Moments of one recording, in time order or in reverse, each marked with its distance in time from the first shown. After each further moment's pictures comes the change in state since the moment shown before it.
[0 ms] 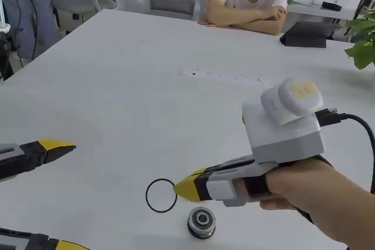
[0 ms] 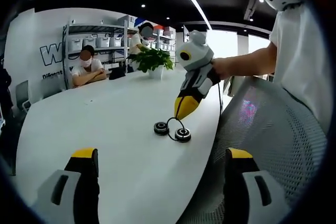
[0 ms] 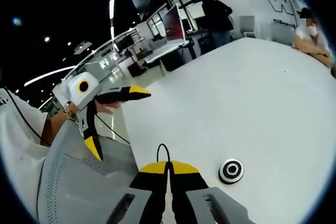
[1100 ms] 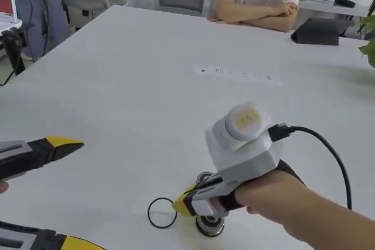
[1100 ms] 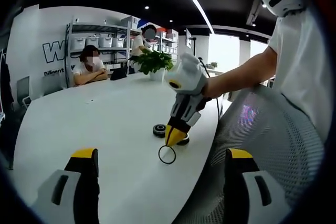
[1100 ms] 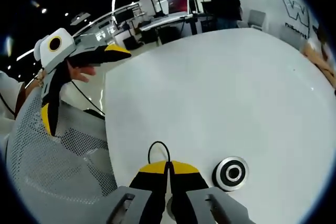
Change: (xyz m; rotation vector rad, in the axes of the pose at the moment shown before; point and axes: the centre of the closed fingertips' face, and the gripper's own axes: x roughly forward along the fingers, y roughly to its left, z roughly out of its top) left arm -0.003 -0.002 0.004 -0.040 -0.026 0.002; right arm 0.045 -0.033 -0.040 -0.115 0.191 -0.095
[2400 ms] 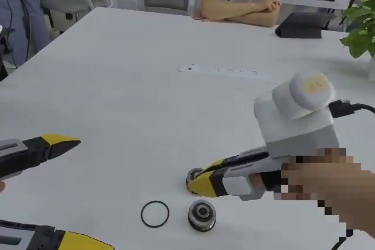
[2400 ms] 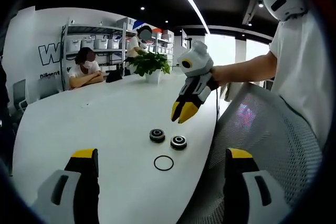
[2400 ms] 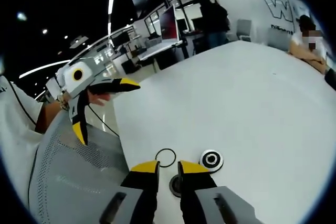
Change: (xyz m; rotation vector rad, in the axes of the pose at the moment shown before) left arm 0.010 -0.006 0.013 0.027 0.001 -0.039; right arm -0.082 -0.002 0.009 0.088 -0.185 0.012
